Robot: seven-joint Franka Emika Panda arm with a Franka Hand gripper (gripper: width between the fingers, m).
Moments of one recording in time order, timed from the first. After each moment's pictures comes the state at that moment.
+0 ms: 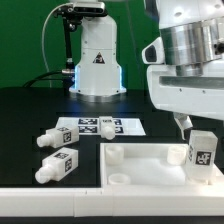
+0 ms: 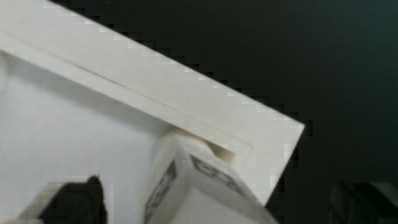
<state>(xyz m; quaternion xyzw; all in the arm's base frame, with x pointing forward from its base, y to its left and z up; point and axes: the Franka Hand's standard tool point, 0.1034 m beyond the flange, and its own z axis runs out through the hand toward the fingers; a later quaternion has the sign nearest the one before) 0.638 0.121 0.082 -0.85 0.51 0.01 0.11</state>
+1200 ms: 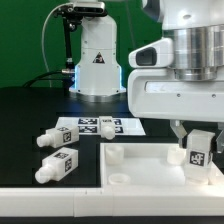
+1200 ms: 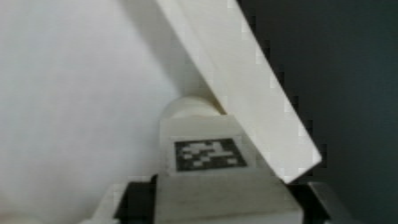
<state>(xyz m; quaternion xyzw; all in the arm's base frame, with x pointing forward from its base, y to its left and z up) 0.642 0.109 0.076 -0.92 0.37 0.01 0.08</state>
